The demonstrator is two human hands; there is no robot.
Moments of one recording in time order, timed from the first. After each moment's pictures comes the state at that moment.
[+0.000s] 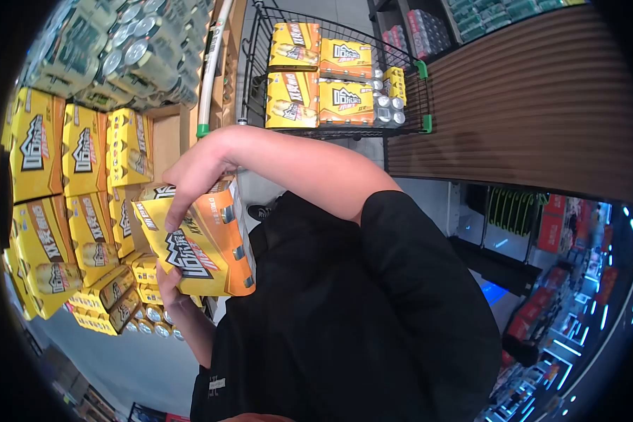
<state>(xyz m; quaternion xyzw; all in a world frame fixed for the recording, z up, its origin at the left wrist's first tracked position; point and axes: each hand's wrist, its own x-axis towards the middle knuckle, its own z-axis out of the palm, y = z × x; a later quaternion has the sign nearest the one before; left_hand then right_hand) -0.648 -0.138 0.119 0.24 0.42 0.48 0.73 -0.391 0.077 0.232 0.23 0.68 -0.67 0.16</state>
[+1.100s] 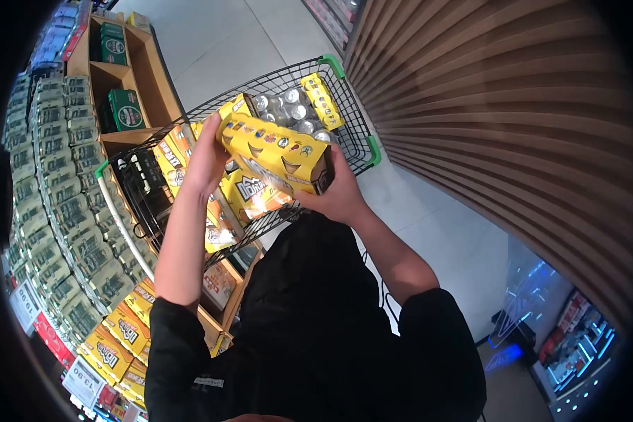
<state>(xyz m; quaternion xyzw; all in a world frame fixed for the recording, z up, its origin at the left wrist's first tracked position) 0.042 0.257 0.064 0.38 0.45 0.15 0.79 0.184 0.023 0.033 0.54 0.22 -0.51 -0.62</state>
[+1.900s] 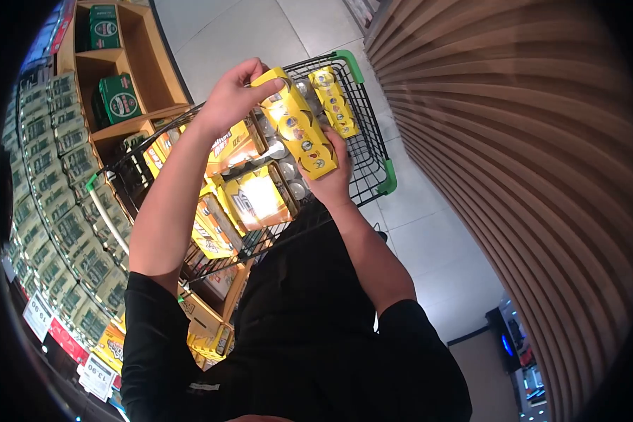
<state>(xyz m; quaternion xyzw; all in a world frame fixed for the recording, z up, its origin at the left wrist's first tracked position) 0.178 0.350 -0.027 0.71 0.38 -0.05 0.59 0.198 0.093 -0.144 0.69 0.26 -0.27 -0.61</state>
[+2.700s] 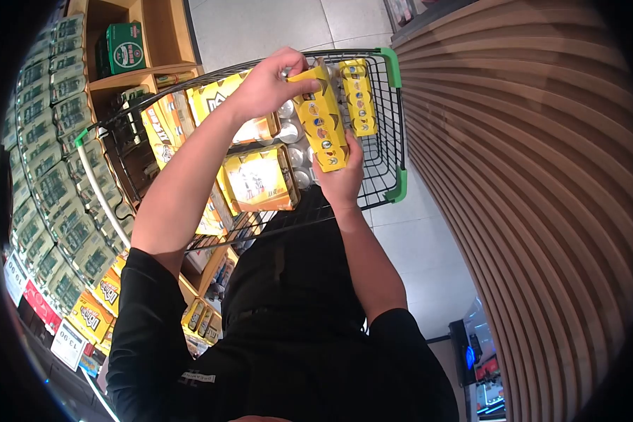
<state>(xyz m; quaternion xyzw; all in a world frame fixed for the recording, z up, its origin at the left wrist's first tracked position) 0.153 0.344 -0.080 0.78 0.34 0.00 0.52 0.179 0.078 -0.174 0.77 0.22 -0.28 -0.53</state>
